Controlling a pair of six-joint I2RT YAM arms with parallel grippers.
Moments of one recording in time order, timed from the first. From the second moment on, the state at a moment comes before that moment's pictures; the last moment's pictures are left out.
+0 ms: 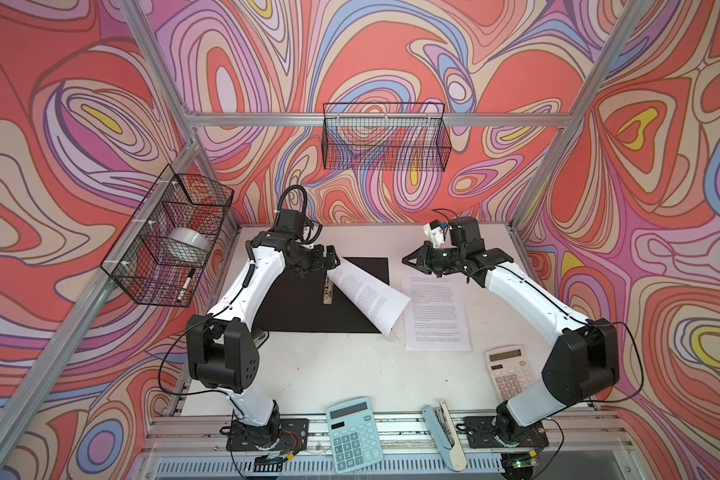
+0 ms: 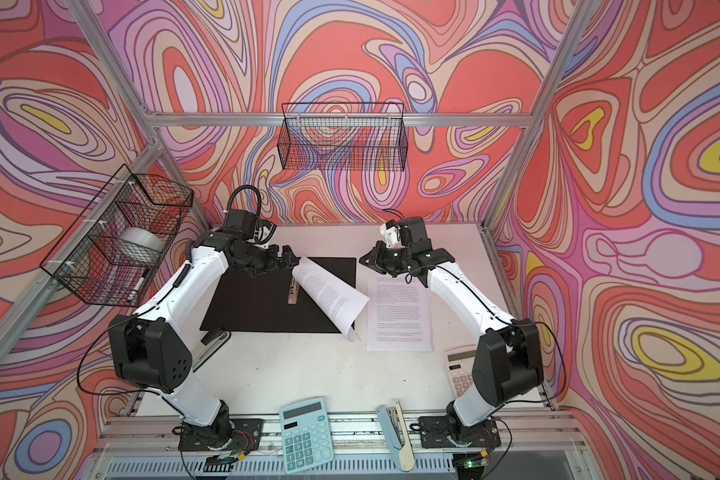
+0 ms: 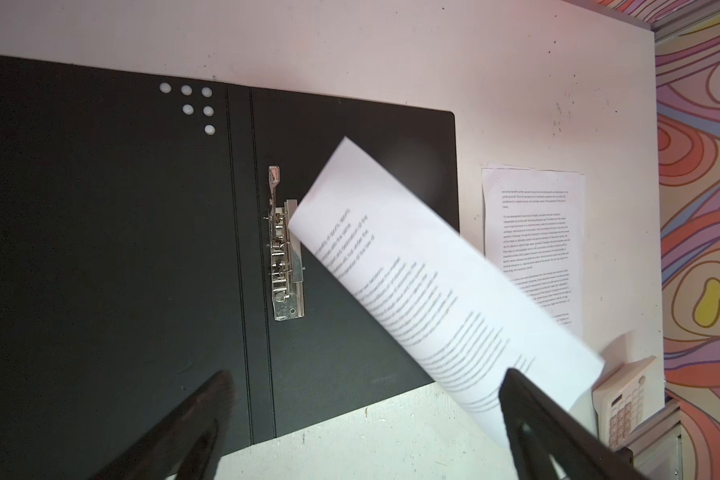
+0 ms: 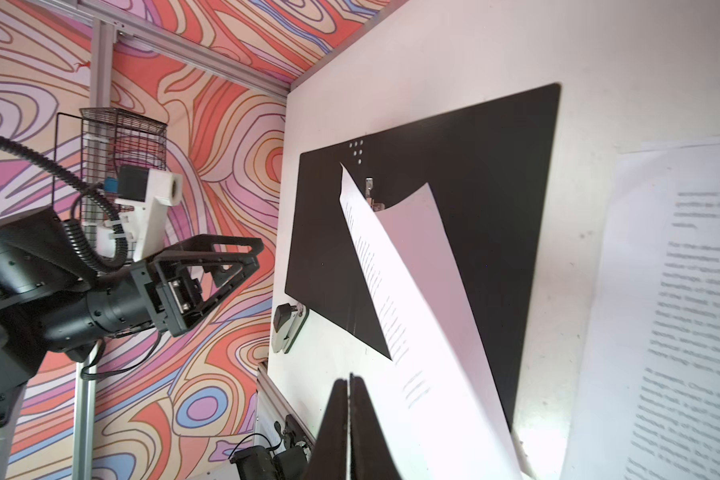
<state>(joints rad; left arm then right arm) -0.18 1.68 1.55 -0.90 0.31 -0.29 0.33 1.57 1.34 -0.44 -0.60 0.74</state>
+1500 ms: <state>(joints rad) -0.22 1.78 1.12 -0.60 0.28 -0.61 0.33 1.60 1.19 -0.47 -0.58 0.68</state>
